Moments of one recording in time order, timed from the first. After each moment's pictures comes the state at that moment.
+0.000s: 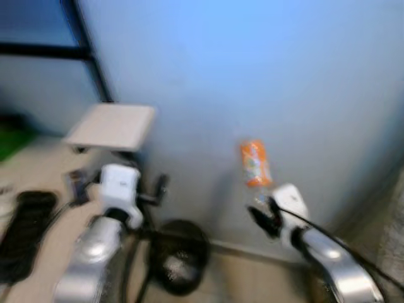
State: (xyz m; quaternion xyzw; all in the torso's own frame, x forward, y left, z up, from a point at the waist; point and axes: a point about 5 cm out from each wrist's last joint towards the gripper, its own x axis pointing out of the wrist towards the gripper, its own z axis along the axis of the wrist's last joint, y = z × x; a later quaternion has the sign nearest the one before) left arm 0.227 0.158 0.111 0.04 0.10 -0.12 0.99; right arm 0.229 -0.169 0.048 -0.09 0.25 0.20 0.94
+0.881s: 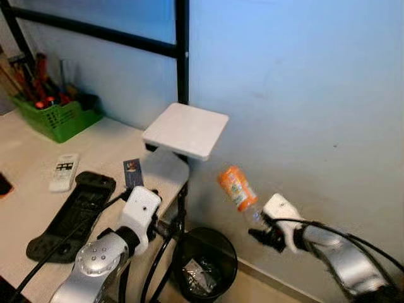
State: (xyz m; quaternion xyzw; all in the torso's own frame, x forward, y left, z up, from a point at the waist) left arm 0.205 0.149 0.091 0.11 0.18 -0.29 0.93; right arm 0.241 -0.171 0.028 -0.19 0.34 0.37 0.84
